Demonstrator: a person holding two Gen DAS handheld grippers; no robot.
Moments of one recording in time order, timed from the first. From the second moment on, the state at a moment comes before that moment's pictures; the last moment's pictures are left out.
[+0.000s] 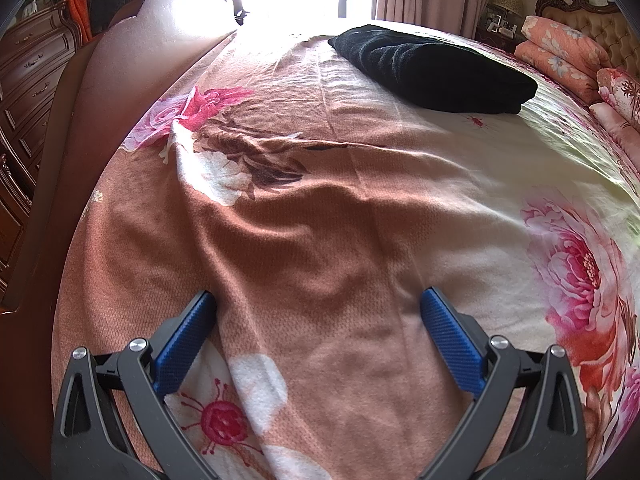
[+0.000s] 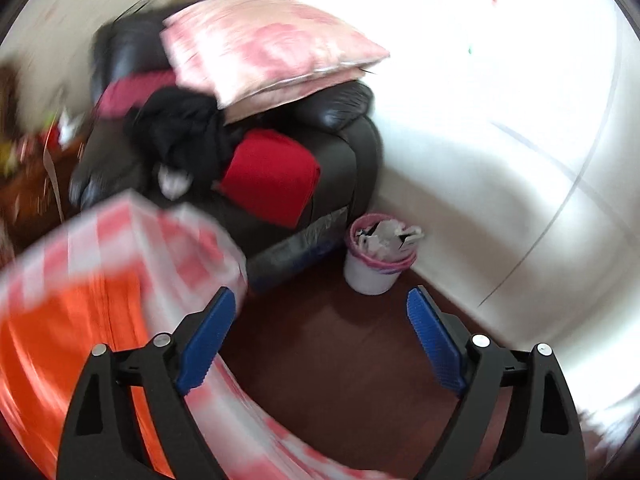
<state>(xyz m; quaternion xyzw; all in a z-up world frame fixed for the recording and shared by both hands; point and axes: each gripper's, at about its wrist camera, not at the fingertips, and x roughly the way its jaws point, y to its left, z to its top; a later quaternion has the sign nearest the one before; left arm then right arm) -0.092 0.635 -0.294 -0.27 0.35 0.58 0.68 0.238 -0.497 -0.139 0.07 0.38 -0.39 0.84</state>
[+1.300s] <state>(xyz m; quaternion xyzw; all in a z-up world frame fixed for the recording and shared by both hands) -0.092 0.636 -0.295 -0.27 0.35 0.58 0.68 0.243 -0.410 -0.183 -0.25 0.40 -0.39 0.79</state>
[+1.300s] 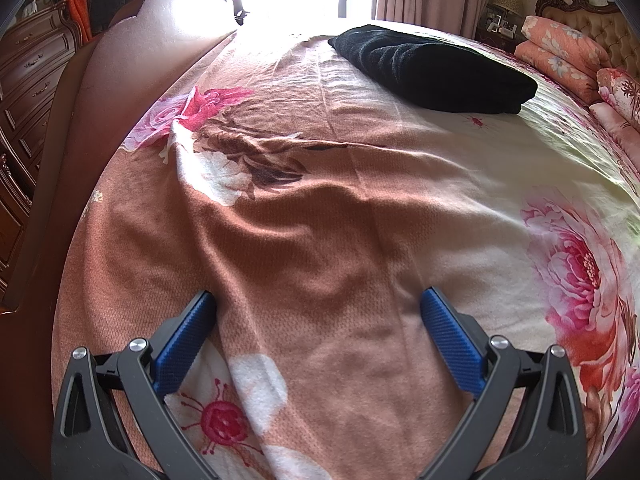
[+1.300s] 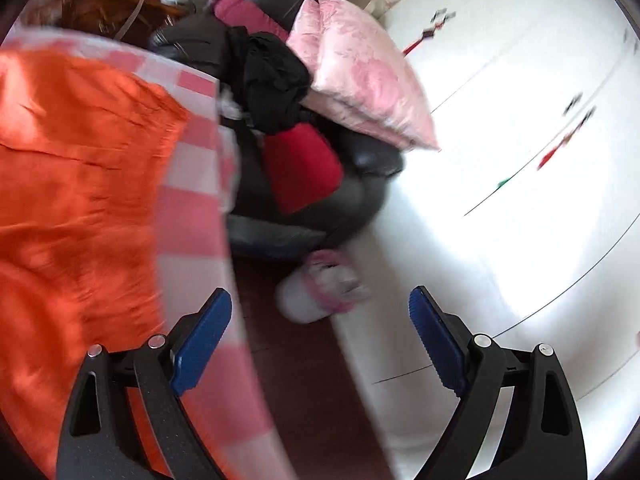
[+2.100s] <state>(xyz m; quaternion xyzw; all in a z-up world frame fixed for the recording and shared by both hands) -0.089 0.646 -0.290 -0.28 0.38 0.56 0.68 0.207 -0.451 -0.190 -0.18 0.41 -0.43 0.78</state>
